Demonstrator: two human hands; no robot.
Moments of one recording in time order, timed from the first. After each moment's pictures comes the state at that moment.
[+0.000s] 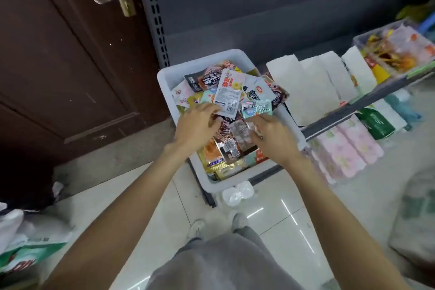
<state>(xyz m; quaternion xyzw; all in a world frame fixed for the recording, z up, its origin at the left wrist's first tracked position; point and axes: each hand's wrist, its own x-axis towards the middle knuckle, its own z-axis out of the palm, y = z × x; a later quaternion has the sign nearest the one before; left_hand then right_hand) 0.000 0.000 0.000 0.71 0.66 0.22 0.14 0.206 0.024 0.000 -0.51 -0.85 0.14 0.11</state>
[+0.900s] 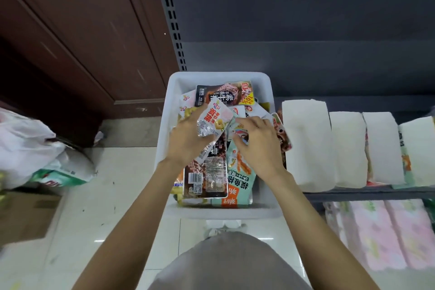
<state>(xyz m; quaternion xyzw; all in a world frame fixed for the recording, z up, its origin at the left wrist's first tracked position) 0.055 0.038 -0.002 0.43 0.85 0.28 0.14 0.206 0.131 0.000 -0.35 -0.90 0.21 0.17</state>
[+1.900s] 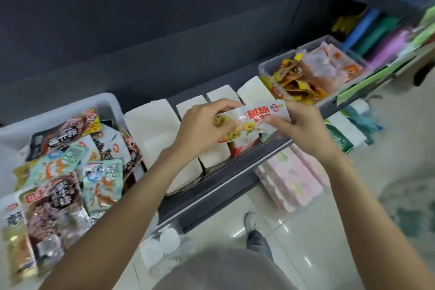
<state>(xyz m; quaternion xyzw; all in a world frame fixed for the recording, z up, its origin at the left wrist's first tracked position) 0.309 0.202 0.049 0.71 0.57 0.35 0.24 0.521 0.220 0.074 -0.47 -0.74 0.36 0.33</state>
